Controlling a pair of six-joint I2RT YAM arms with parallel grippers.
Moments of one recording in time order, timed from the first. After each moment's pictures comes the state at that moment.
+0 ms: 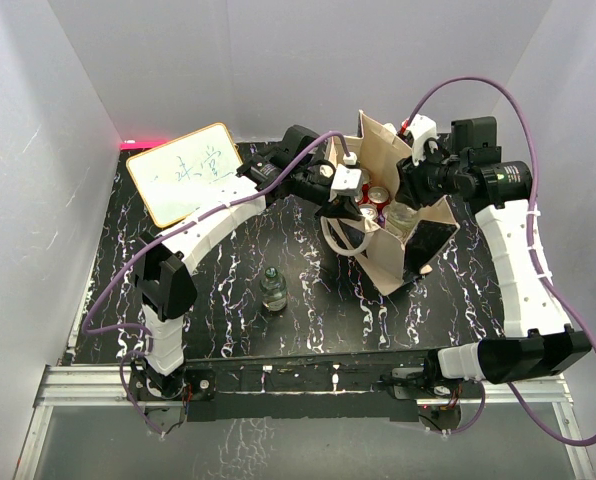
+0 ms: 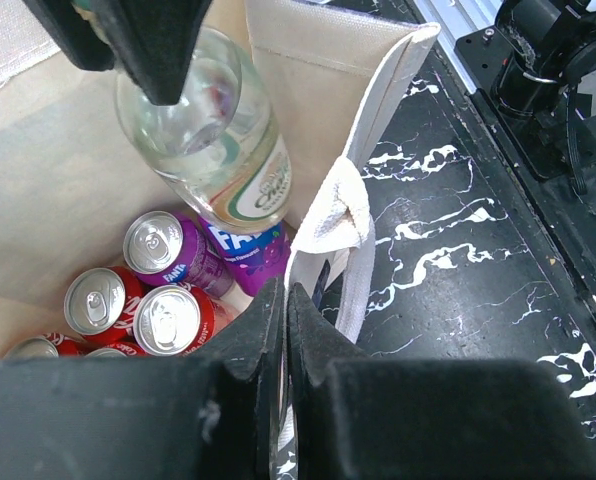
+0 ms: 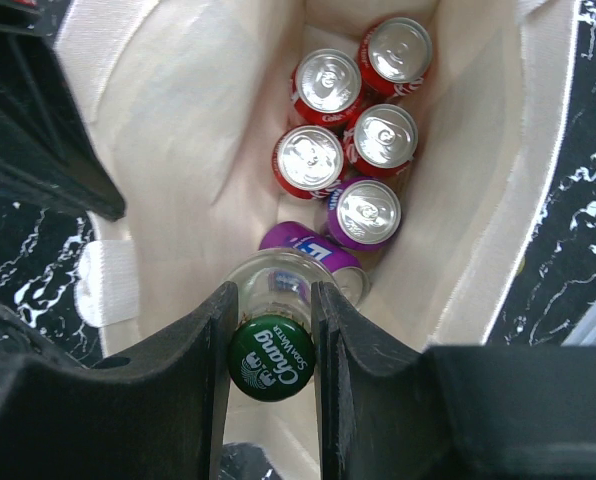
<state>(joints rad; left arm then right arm) -0.73 1.93 1.90 -0.64 0.98 0.77 0.11 1.34 1.67 -1.08 -0.43 -0.43</state>
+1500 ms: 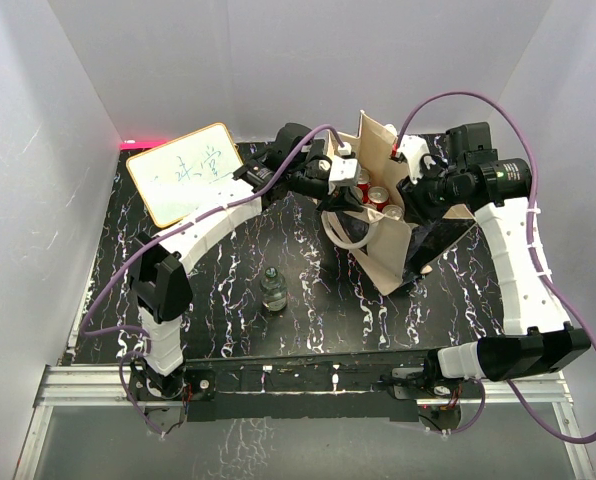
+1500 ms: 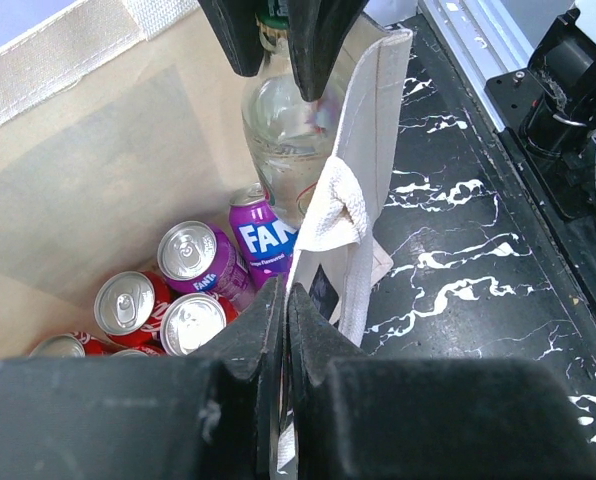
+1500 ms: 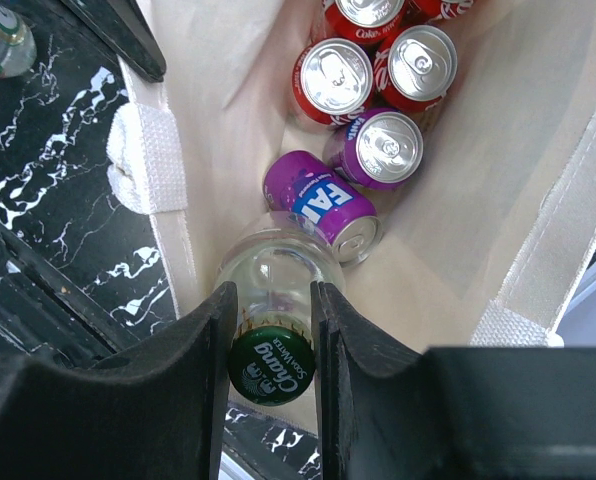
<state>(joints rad) -0.71 1.90 1.83 -0.43 0.97 0.63 0.11 1.36 1.70 -1.29 -0.38 -0.62</state>
